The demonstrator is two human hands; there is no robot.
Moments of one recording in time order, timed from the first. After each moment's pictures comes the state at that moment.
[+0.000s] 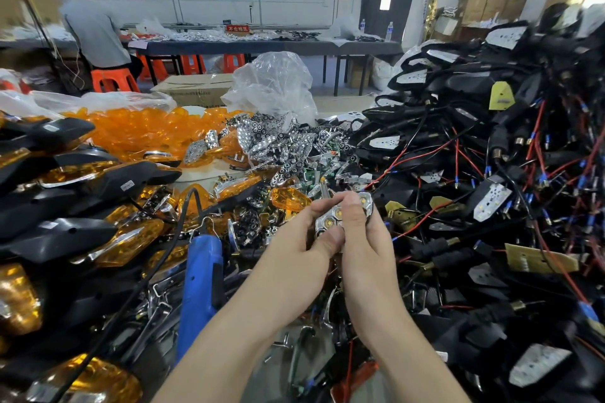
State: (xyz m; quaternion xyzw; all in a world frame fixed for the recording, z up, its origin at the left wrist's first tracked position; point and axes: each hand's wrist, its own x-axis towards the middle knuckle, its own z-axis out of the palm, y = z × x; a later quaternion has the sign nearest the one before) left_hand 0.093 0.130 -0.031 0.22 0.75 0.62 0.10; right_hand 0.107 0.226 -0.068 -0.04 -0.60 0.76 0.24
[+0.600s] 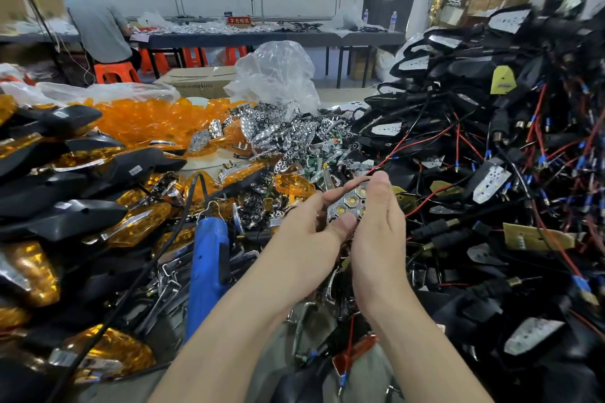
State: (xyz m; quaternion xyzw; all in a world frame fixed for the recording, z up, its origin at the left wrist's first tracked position) left_hand 0.100 0.134 -0.032 0.21 0.73 0.64 0.13; right_hand 0.105 0.231 -0.067 -0.13 -0.59 0.74 0.29
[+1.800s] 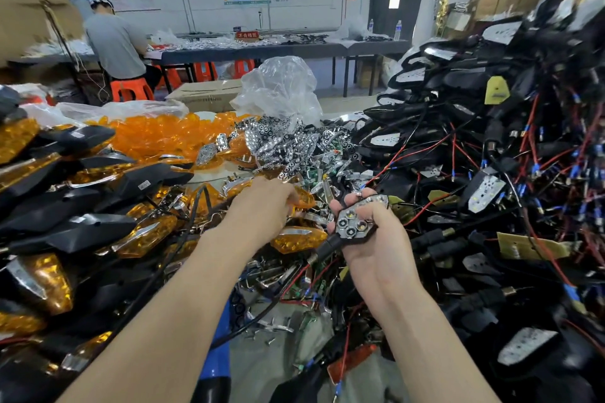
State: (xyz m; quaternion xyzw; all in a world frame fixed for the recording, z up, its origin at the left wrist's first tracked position) left_hand -0.001 0.111 -0.034 0.23 0.97 0.08 -0.05; right_hand 0.100 0.251 -0.061 -0.07 -0.29 0.94 0.14
